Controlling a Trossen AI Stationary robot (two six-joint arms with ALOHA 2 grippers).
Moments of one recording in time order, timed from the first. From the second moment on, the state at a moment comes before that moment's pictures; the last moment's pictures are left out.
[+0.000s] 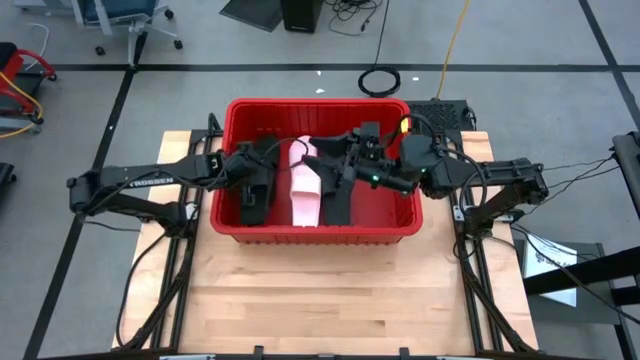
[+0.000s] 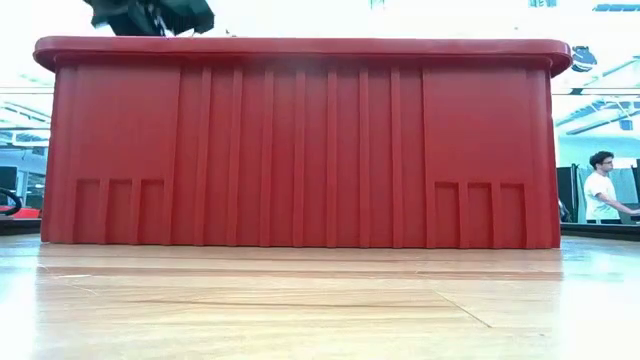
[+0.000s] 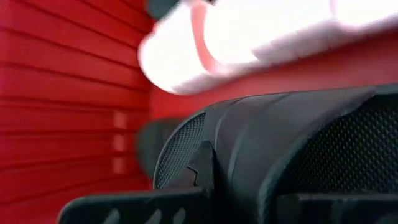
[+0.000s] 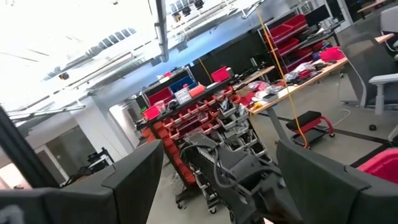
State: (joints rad) left arm 0.31 1.14 0.83 -0.60 -0.35 0.54; right arm 0.11 1.54 1.67 0.07 0.34 0.47
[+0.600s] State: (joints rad) left arm 0.38 1.17 0.56 -0.32 -0.23 0.62; right arm 0.05 1.54 1.67 0.05 0.34 0.51
